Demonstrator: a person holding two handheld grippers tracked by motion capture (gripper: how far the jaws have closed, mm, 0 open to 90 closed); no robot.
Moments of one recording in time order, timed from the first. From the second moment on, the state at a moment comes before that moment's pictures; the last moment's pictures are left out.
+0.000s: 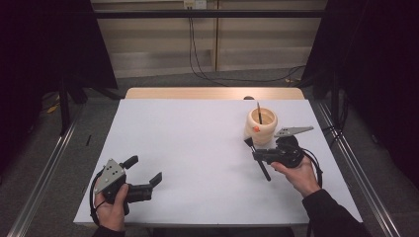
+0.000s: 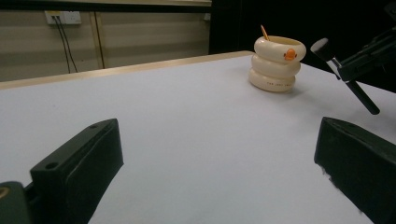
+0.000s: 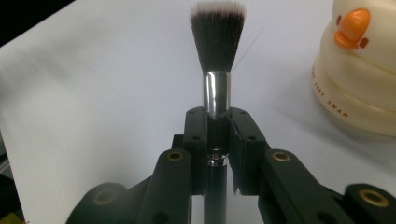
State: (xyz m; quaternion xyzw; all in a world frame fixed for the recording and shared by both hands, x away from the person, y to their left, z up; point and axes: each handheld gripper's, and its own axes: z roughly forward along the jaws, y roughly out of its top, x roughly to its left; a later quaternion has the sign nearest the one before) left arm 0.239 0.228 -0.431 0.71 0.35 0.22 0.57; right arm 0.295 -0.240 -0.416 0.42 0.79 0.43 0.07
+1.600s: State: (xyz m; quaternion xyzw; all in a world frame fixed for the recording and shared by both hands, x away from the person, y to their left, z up) left arm 0.239 0.227 -0.431 0.71 0.35 0.23 0.56; right arm 0.279 -0.257 -0.383 0.38 0.72 0.56 0.16
